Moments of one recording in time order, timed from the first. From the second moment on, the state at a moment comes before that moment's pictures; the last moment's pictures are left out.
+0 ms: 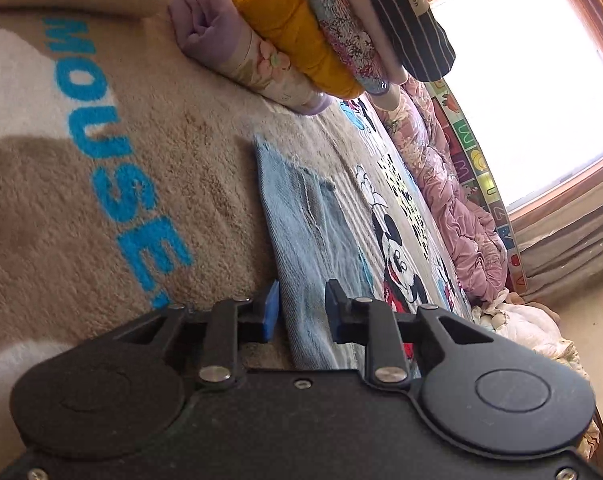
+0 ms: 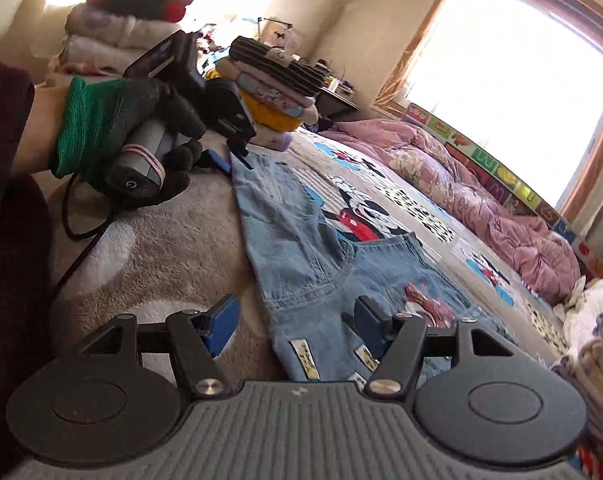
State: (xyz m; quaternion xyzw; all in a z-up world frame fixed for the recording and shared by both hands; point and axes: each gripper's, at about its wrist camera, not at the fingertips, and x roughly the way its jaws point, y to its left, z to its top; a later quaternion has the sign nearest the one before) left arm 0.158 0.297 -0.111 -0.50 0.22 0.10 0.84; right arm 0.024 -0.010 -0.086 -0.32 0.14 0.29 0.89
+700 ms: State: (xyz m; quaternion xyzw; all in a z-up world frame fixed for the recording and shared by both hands) left arm 0.144 0.287 -0.073 -0.45 0.19 0.06 0.87; right arm 0.083 0.064 -0.112 -0.46 0.16 0.28 0.83
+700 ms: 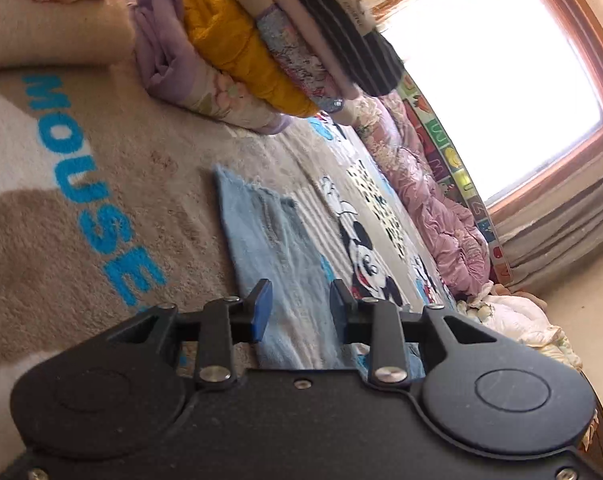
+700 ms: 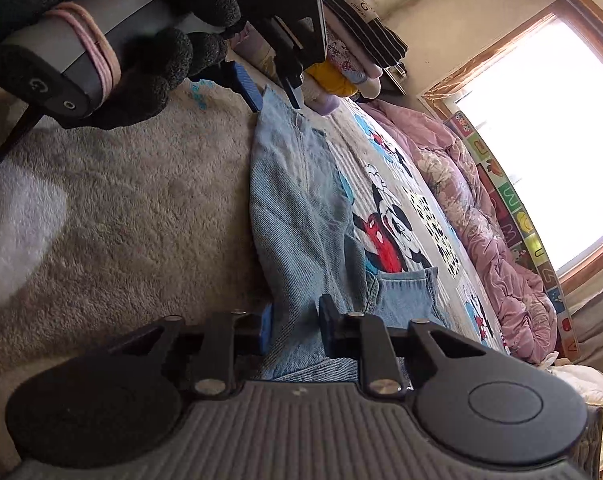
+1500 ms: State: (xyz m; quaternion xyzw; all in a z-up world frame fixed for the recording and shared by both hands) left arm 0.163 0.249 -0.050 -0.39 0.21 -0.02 0.90; right arm 0.064 0.049 -0.113 -0.42 0.14 0.27 0.86
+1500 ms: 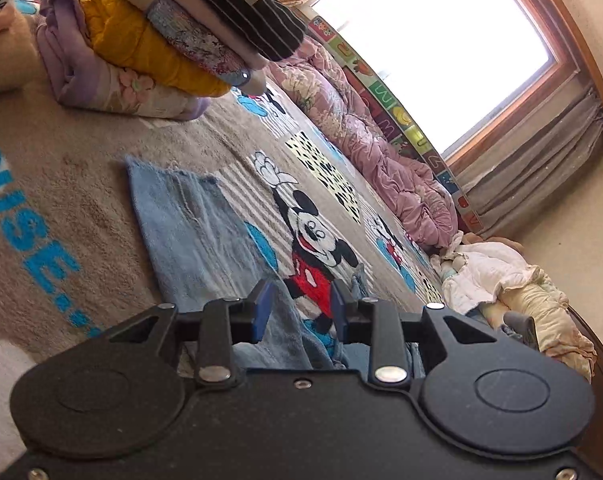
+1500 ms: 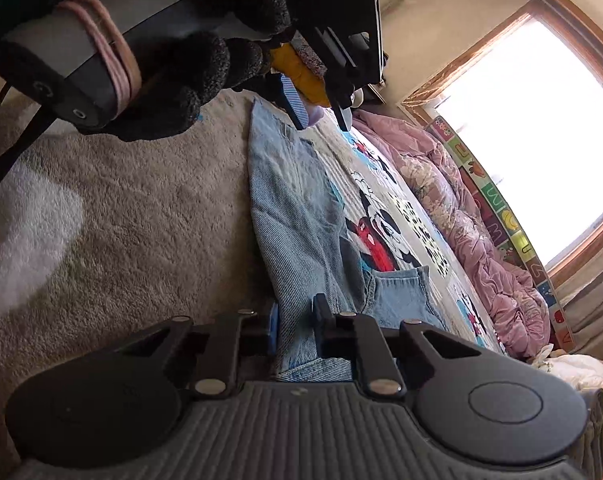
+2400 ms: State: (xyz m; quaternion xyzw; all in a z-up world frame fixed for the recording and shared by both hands) left arm 0.405 0.085 -0.038 -0.08 0.43 -0.08 0.89; right arm 0.077 -0.060 -0.066 -0.11 0.17 0.28 0.94
